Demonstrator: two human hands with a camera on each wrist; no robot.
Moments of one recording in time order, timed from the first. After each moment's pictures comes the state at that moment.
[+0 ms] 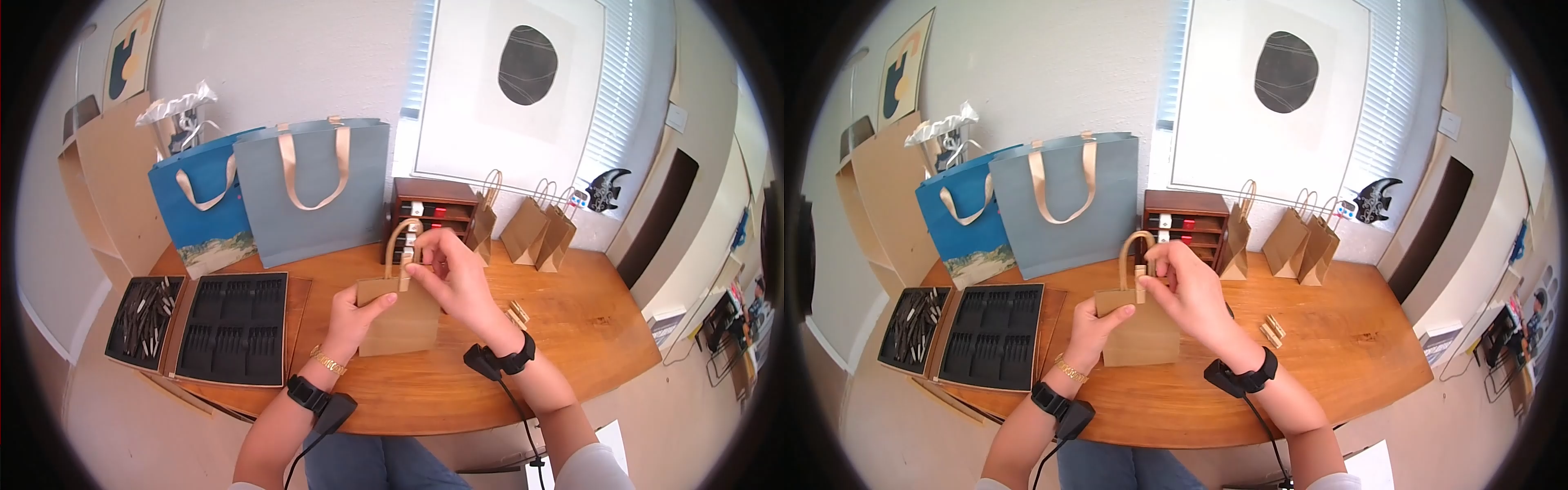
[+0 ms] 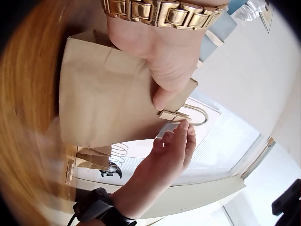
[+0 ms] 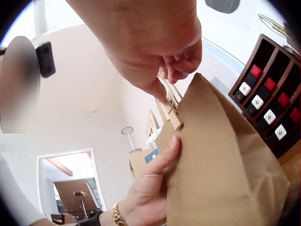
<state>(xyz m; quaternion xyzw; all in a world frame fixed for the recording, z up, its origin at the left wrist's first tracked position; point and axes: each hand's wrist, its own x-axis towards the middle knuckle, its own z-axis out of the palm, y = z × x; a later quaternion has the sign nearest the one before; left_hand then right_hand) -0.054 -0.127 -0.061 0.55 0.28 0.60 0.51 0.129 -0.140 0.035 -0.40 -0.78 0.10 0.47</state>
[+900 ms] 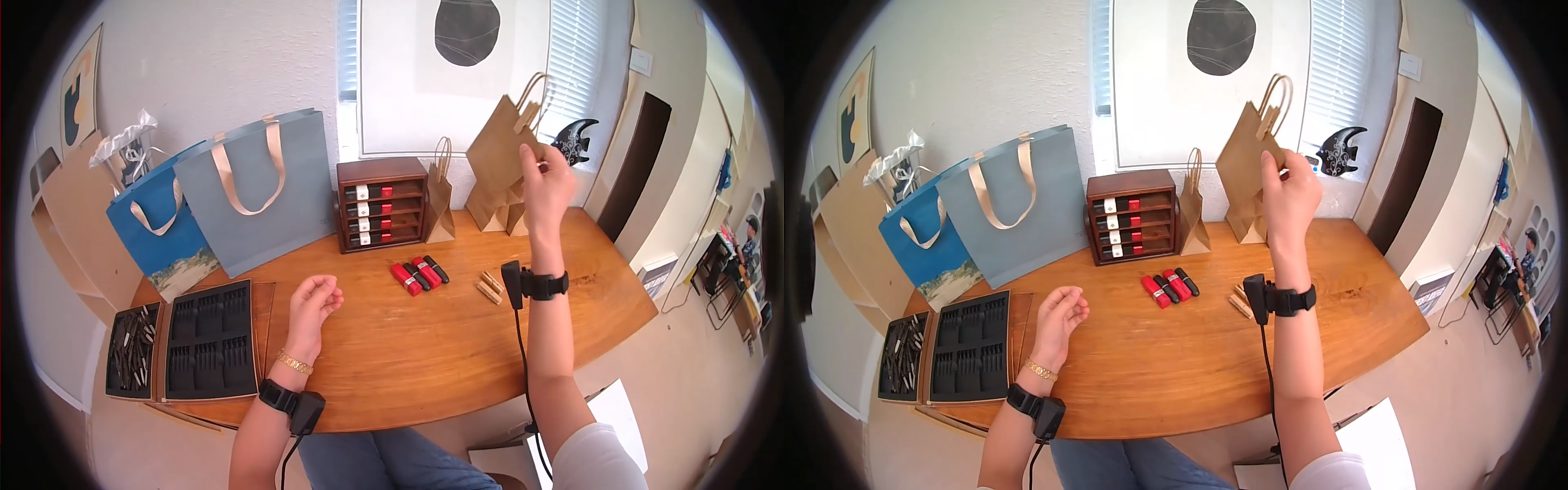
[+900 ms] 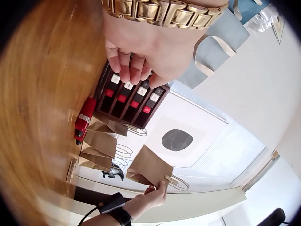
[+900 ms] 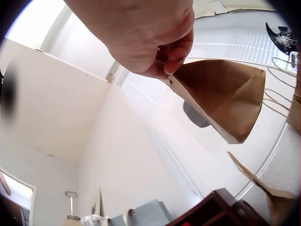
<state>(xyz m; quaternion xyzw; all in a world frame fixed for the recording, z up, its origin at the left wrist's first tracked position) -0.058 -0.114 -0.072 0.45 0.36 0.56 0.59 0.289 -0.110 0.086 -0.52 -0.47 -0.15 0.70</state>
